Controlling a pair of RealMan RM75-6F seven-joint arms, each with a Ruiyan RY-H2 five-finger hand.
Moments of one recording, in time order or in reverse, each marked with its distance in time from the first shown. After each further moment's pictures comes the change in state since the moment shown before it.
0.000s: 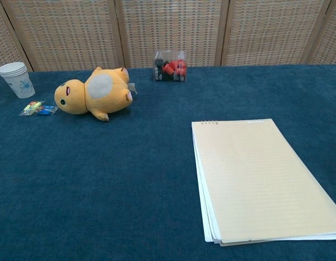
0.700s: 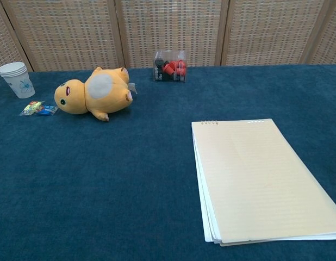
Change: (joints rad) left arm 0.008 -0.015 -0.003 0.023 0.025 0.029 -0.018; right arm -0.008 -0.010 0.012 0.022 -0.030 0.062 0.032
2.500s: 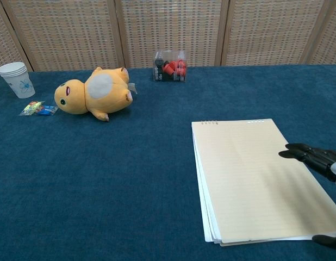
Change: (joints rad) left arm -0.004 0.009 0.003 -0.036 -0.024 -0.032 0.037; right arm 0.038 -0.281 -0.061 0.016 0.097 -0.282 -0.262
